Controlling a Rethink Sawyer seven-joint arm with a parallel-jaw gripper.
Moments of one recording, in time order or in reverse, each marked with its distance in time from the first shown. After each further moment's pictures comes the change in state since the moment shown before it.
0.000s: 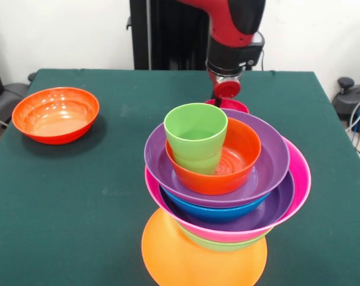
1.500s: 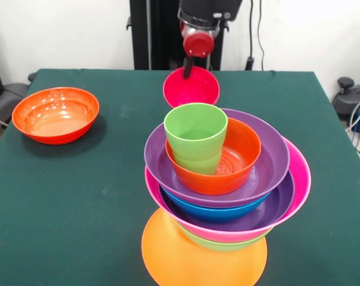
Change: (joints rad) arm 0.012 -0.224 -0.163 0.048 -0.030 0.089 0.000
